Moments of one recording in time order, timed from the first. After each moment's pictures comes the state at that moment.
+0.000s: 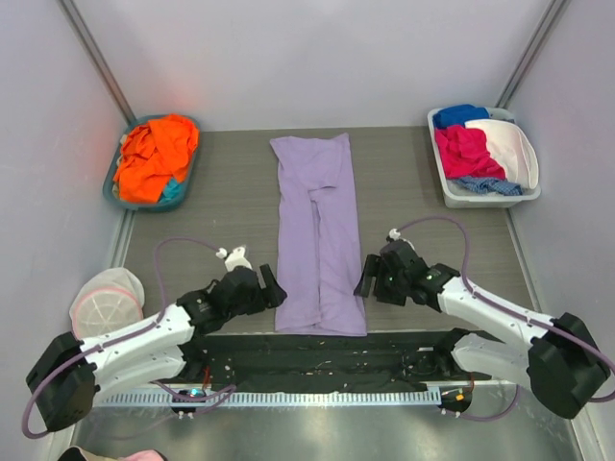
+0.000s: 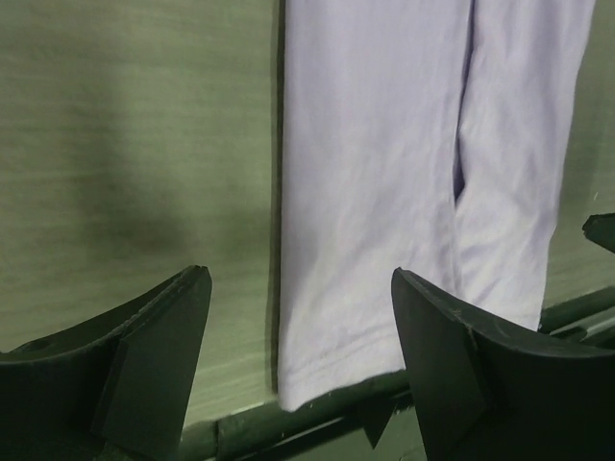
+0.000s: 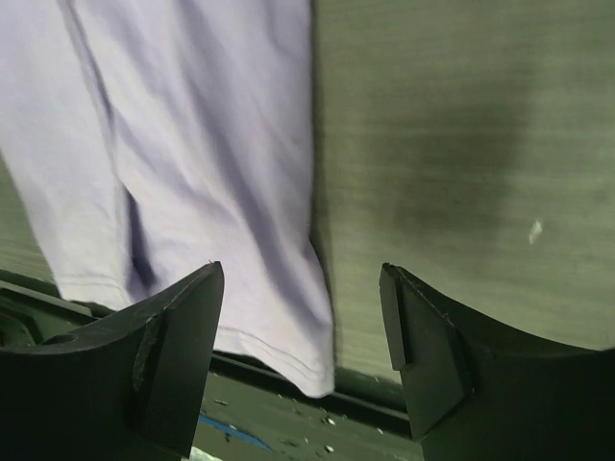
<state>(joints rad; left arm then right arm) -0.81 0.90 0.36 -0.22 -0.21 -0.96 0.61 1.10 0.54 -0.40 -0.05 0.81</state>
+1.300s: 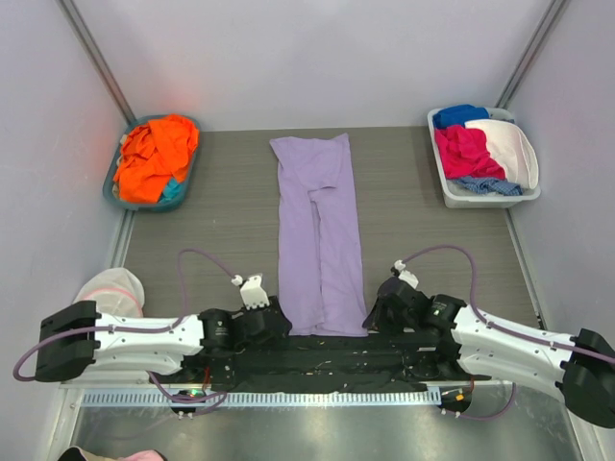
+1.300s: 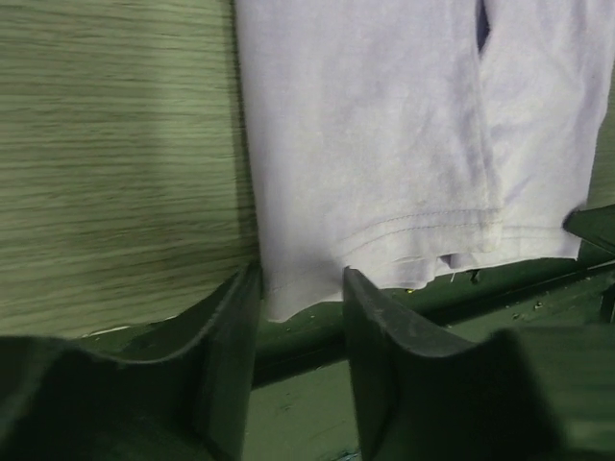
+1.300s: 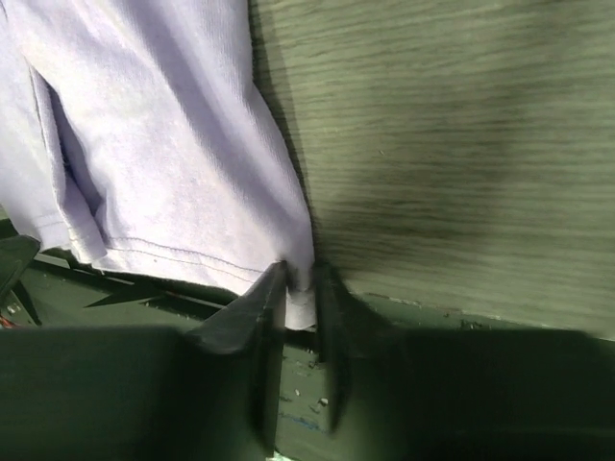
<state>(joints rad) -1.34 1.00 0.34 -0.28 -0.51 -1.35 0.94 0.83 0.31 -0.47 0.07 1.18</state>
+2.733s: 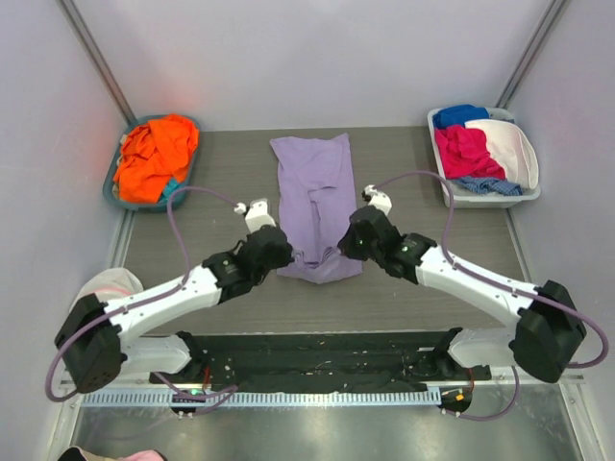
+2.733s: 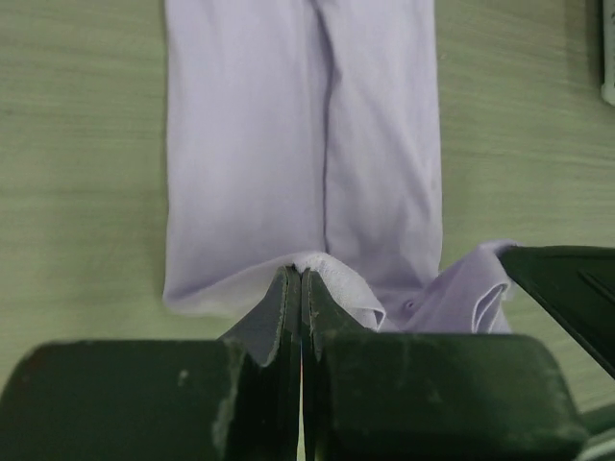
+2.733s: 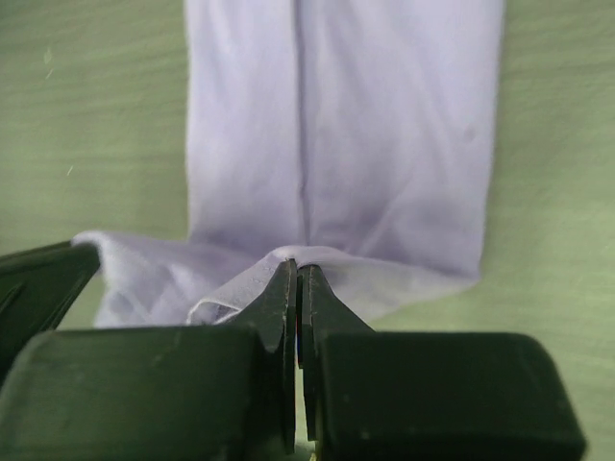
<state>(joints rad) -0.89 1.17 0.74 -0.21 -0.49 -0.87 0.80 1.25 0.87 -0.33 0.28 0.81</state>
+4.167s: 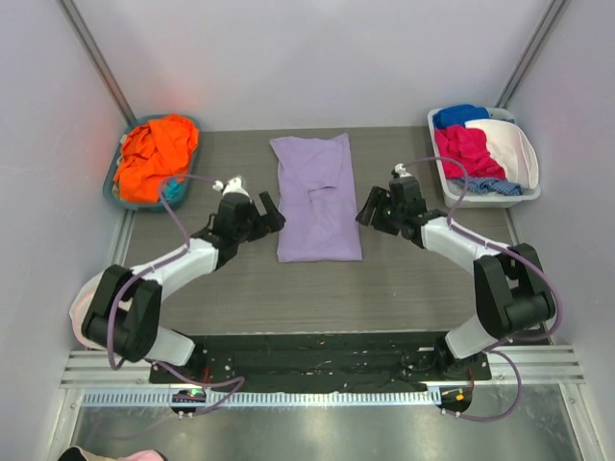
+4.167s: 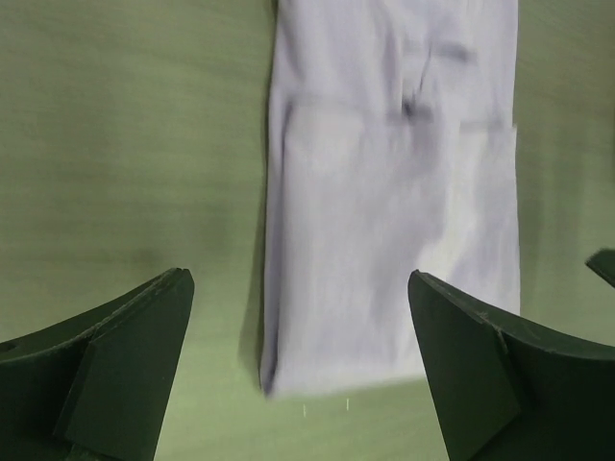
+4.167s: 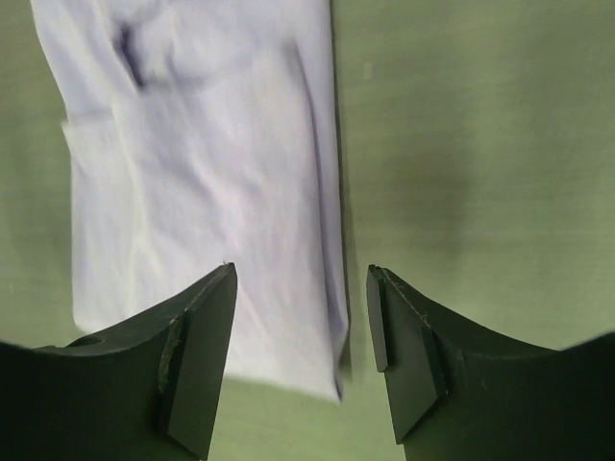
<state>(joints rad) -0.41 1.49 0.82 0.07 -0.07 -0.66 0.32 1.57 0.94 -0.08 -0.05 0.59</state>
